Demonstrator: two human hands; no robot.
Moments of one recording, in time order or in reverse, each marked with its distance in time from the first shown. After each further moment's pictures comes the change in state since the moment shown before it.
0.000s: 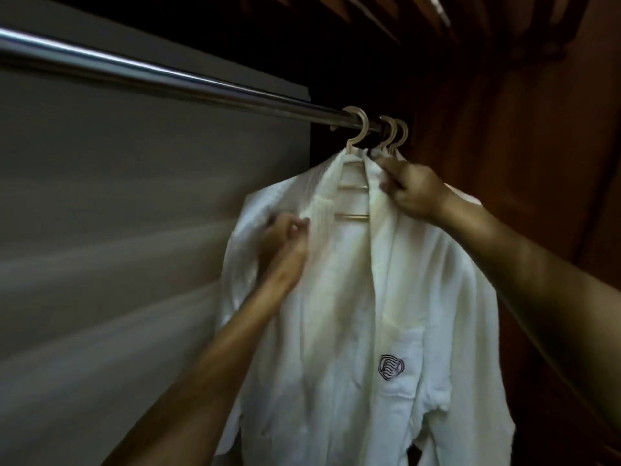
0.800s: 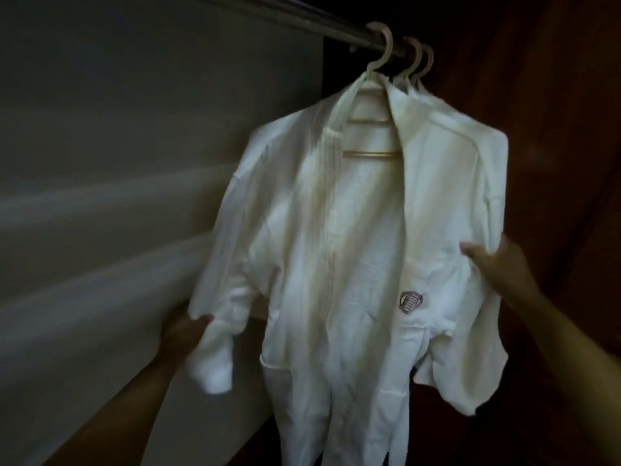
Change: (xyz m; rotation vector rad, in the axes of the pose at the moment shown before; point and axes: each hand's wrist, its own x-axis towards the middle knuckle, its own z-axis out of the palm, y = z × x) left_hand -0.150 -0.274 -0.127 0.297 -0.181 -0.710; right_hand -0.222 0.052 0.091 0.471 0.068 0.941
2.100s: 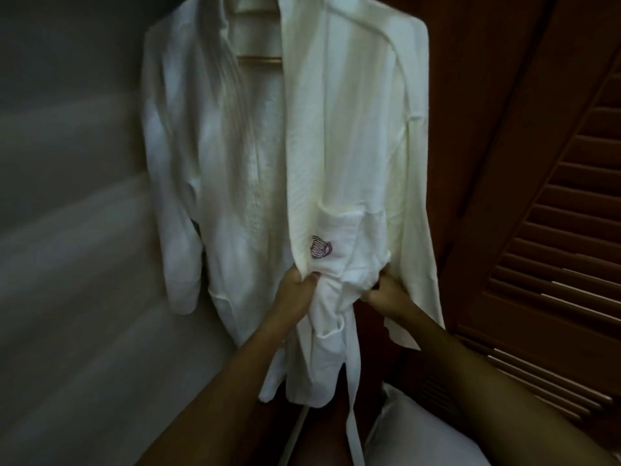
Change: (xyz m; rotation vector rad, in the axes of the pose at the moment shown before) left_hand -0.182 0.138 0.187 -0.402 -0.666 0.252; right_hand -0.132 0.128 0.100 0.017 -0.440 0.193
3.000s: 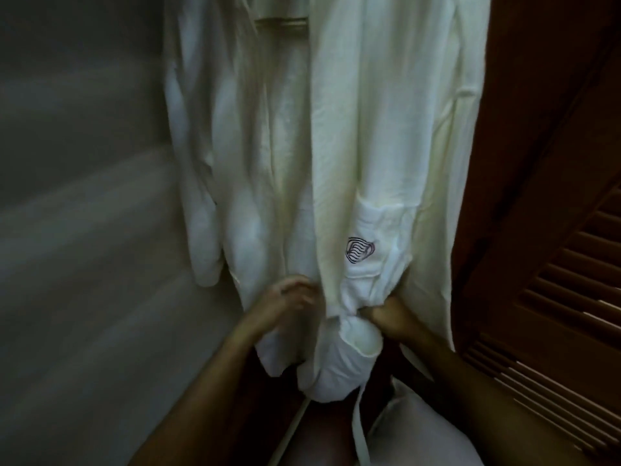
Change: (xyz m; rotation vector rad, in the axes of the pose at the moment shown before) left_hand -0.006 -0.044 -0.055 -0.002 -0.205 -0.067; right_hand 0.013 0.033 0.029 -0.159 -0.198 0.037
